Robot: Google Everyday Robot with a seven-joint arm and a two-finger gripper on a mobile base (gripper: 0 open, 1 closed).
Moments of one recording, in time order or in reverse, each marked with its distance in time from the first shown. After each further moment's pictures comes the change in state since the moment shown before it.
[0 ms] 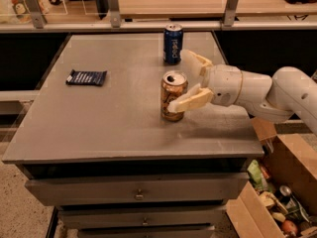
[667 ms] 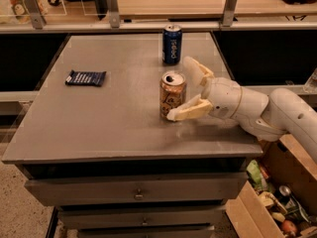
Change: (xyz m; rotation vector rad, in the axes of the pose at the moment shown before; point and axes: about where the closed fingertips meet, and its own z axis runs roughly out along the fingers) arm 0.016 0.009 -0.007 0.045 -0.119 0.013
